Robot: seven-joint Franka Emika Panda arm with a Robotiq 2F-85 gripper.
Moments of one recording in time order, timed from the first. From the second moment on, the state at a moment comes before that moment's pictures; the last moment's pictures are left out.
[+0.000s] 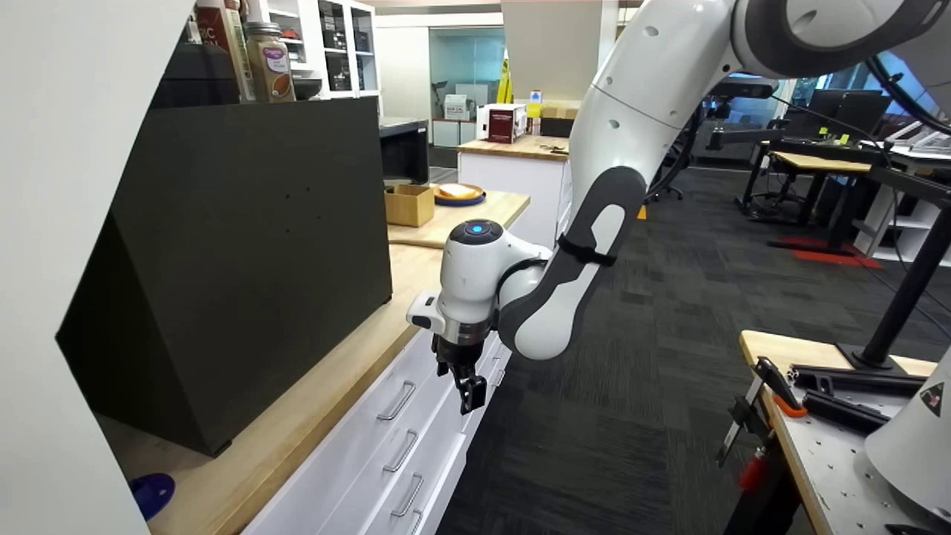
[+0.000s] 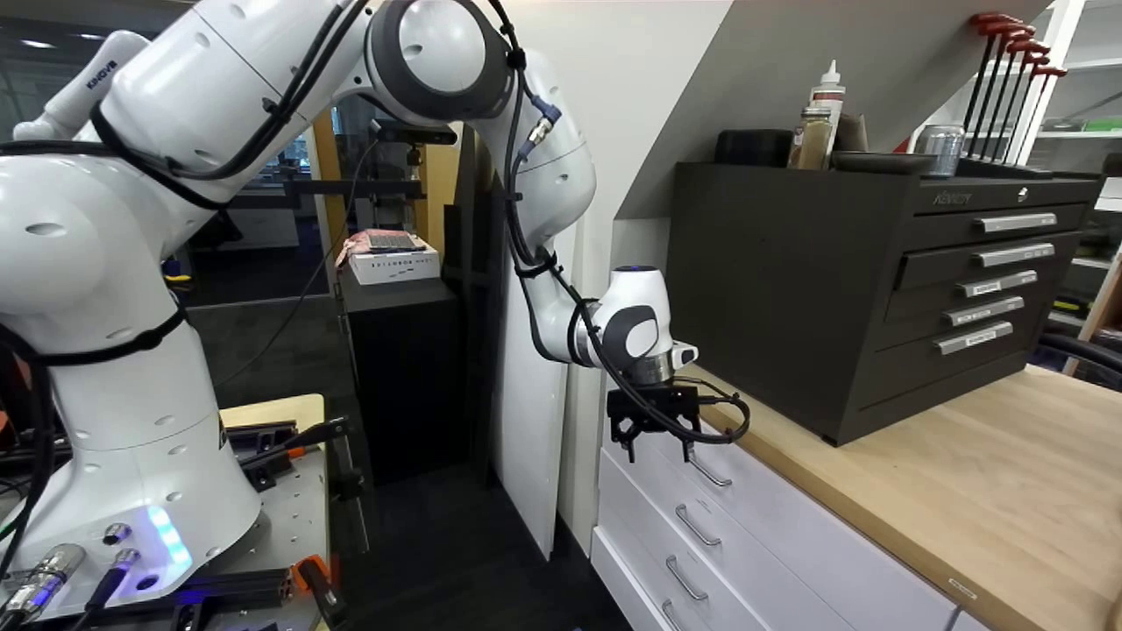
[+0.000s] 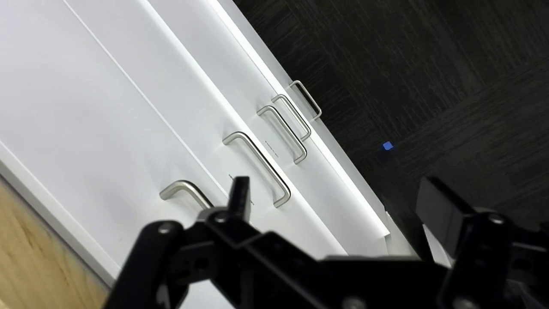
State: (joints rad) arm -0.04 0.86 -0.02 -1.87 -0.44 2.90 -0.53
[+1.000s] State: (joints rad) arm -0.08 1.00 -0.02 -1.74 -0.54 3.08 -0.79
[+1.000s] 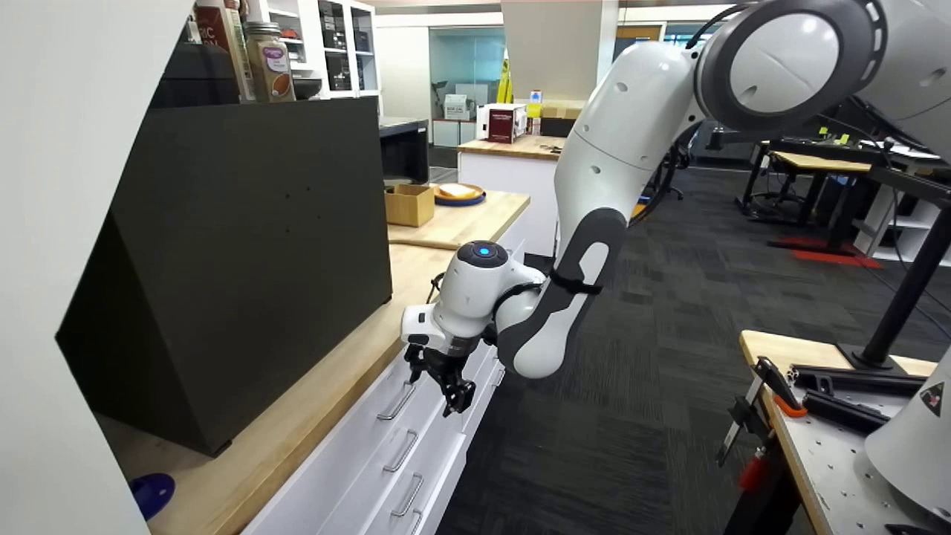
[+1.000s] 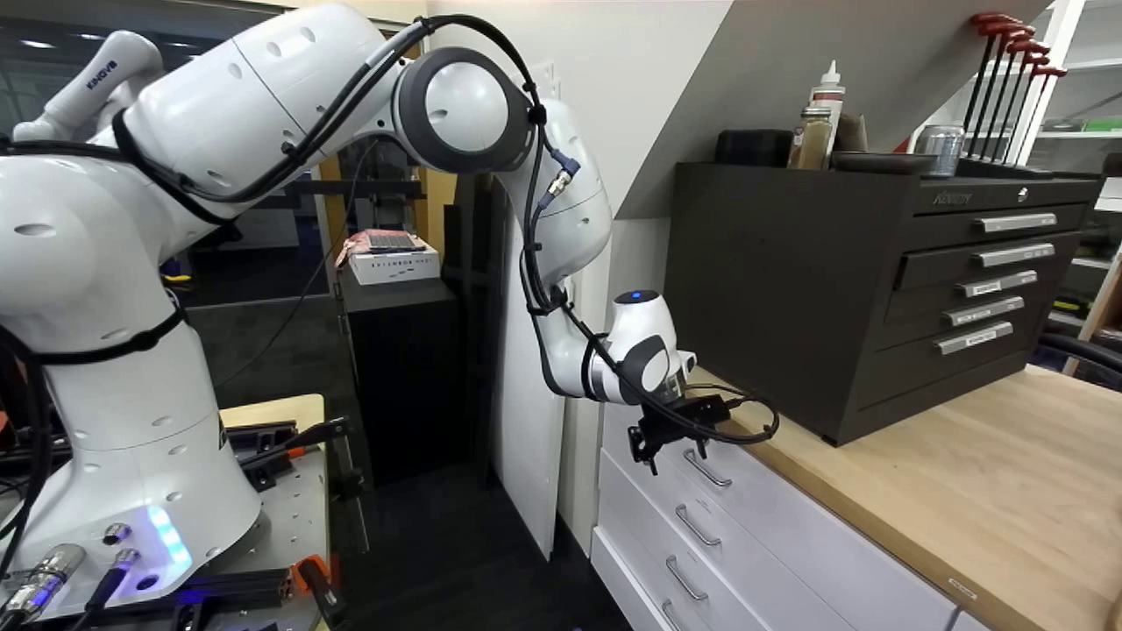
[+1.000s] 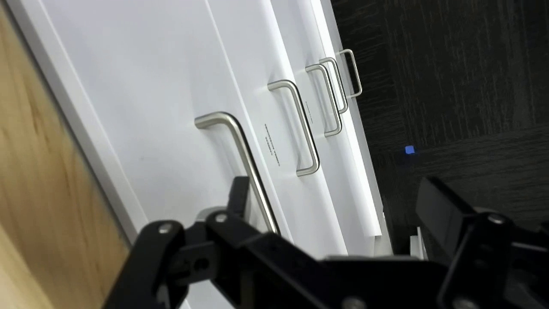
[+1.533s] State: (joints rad) arm -0.22 1.04 0.11 -1.72 -0.54 3.08 -0.95
